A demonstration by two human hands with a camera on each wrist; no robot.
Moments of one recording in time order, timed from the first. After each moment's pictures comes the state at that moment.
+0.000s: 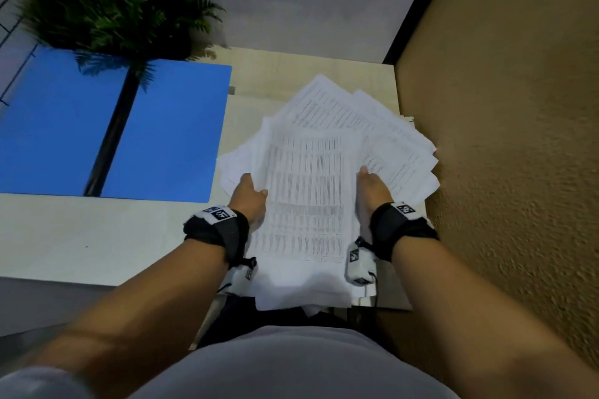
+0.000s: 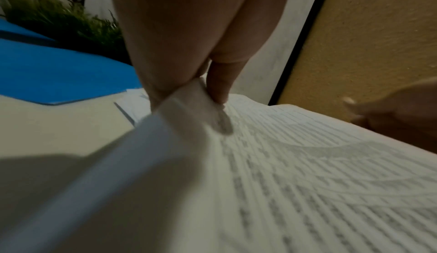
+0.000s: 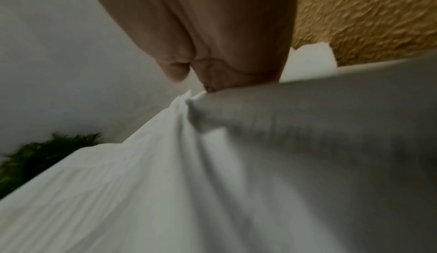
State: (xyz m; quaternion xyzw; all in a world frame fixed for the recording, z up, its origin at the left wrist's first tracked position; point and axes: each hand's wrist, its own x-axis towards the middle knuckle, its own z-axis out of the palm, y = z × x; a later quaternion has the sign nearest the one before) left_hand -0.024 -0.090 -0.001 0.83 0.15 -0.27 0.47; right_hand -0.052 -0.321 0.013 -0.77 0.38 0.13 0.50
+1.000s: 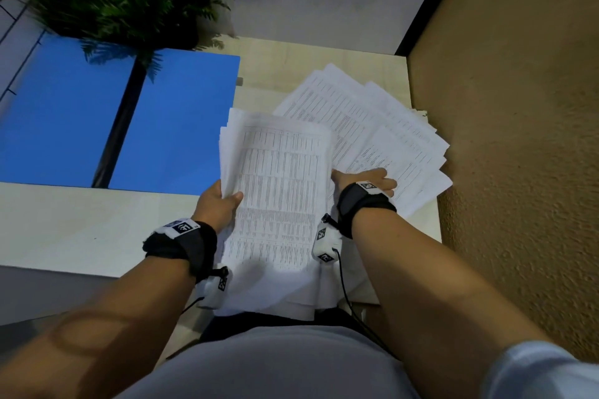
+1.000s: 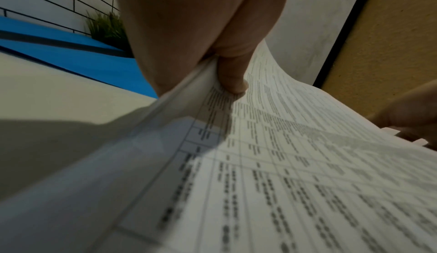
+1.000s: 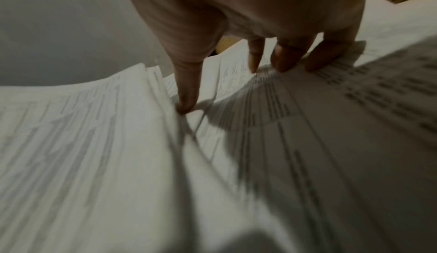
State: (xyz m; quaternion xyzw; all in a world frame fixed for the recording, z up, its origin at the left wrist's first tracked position) left_hand -0.038 -0.025 -0.016 0.76 0.21 -0.19 0.58; right_hand -0.020 -0.276 -0.008 -0.77 0.54 0.16 0.29
